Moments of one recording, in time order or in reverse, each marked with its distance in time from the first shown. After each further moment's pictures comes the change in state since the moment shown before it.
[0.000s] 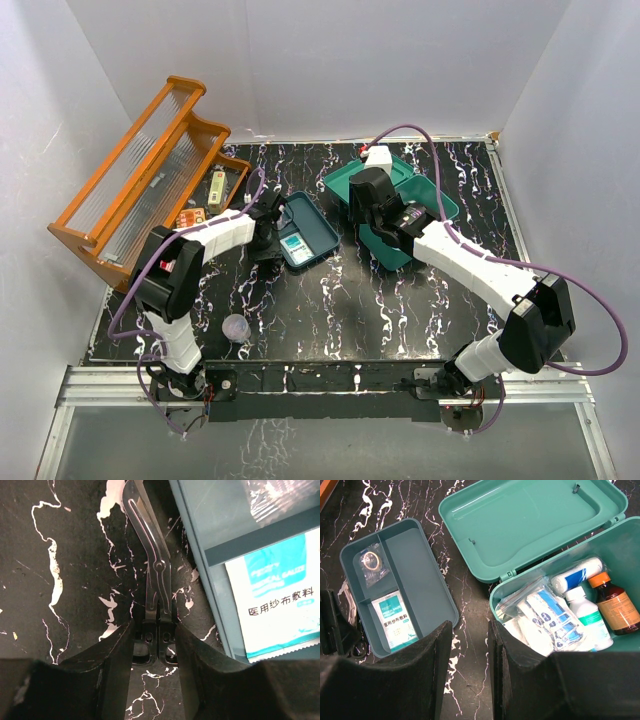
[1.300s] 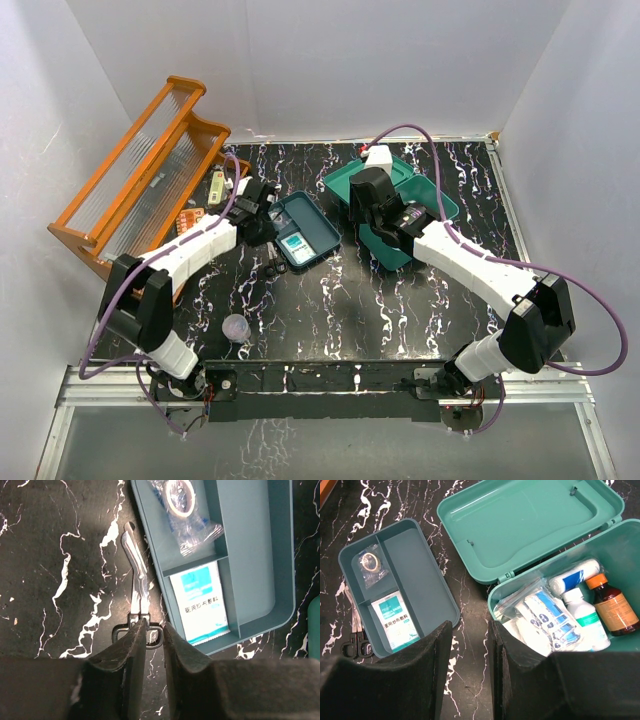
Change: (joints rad) left arm 0.000 -0.249 -0.057 0.084 -0.054 -0.157; right arm 0.000 0.000 0.000 0.001 0.013 -0.002
